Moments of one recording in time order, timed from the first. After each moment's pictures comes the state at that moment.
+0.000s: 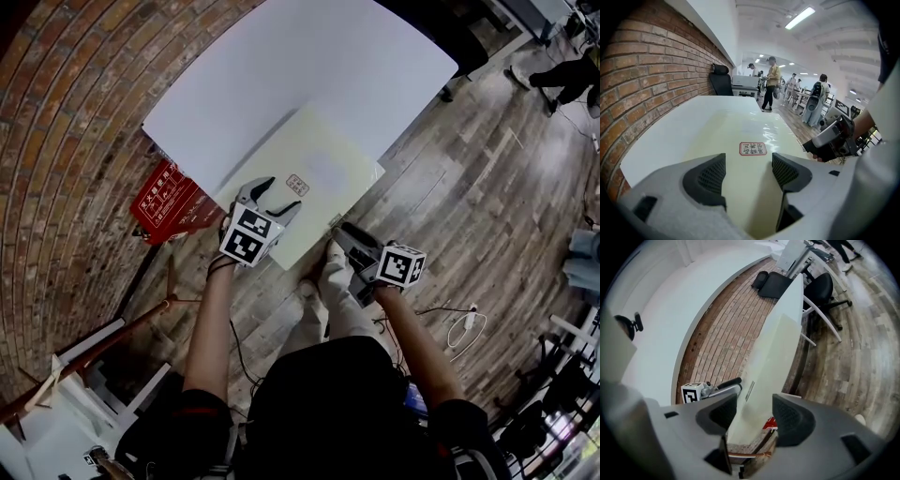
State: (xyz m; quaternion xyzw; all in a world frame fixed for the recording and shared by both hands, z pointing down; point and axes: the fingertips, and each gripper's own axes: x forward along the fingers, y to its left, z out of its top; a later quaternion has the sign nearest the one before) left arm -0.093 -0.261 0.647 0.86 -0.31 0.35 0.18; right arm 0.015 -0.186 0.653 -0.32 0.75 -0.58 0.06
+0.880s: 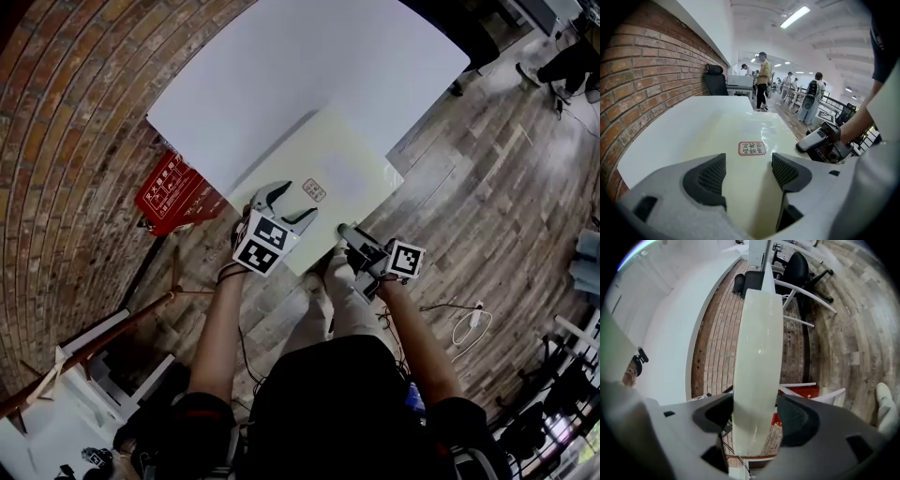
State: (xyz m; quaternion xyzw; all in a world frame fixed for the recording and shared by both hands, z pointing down) left arm -0.071 -0.231 0.648 0.87 -0.29 0.35 0.18; right arm 0.004 -0.176 0.670 -0.24 0.70 -0.65 0.17
